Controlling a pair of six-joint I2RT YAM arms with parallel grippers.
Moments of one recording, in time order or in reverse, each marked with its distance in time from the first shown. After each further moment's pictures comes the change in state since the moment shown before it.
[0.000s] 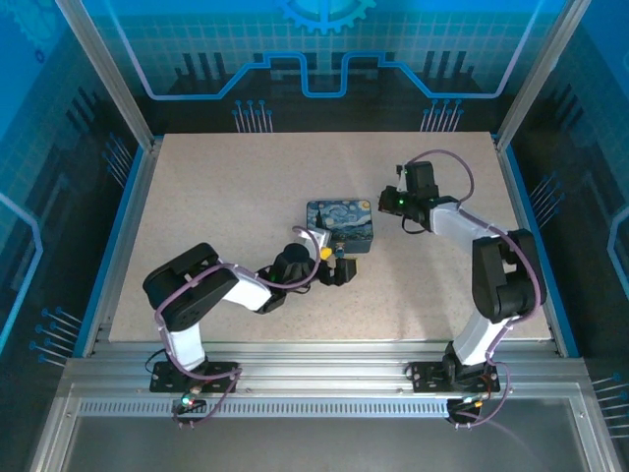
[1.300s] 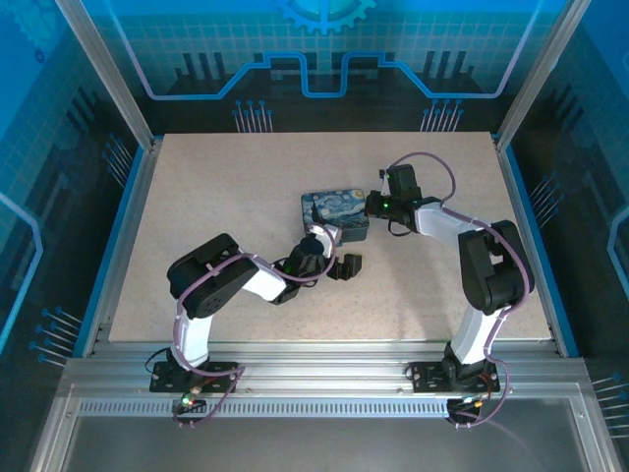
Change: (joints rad) left arm 0.010 0.150 0.145 -0.089 -0.075 0.103; right arm 0.083 0.073 0.027 0.032 0.022 -0.002
